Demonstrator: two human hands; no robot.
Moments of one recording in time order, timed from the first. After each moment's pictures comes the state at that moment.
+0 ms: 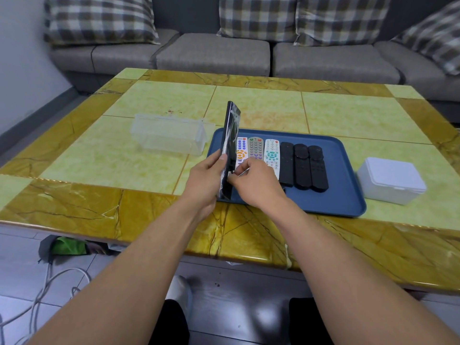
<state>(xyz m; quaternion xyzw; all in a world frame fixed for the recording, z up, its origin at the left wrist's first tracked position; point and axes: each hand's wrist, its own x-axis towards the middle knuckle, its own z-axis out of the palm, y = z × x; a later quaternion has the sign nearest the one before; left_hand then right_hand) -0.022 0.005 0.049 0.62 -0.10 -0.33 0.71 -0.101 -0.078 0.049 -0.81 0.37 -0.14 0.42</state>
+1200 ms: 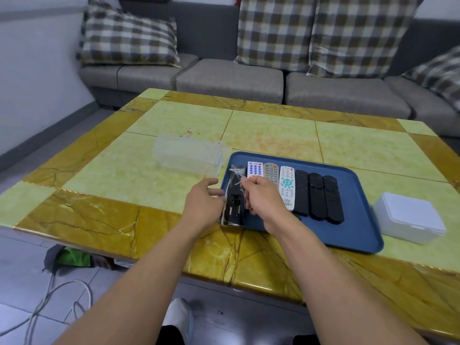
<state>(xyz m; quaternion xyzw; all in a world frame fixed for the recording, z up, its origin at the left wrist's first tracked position) 0.017 0.033 0.039 0.80 -0.16 -0.21 0.53 -0.065 -0.077 0.046 -0.69 0.37 -0.16 0.60</state>
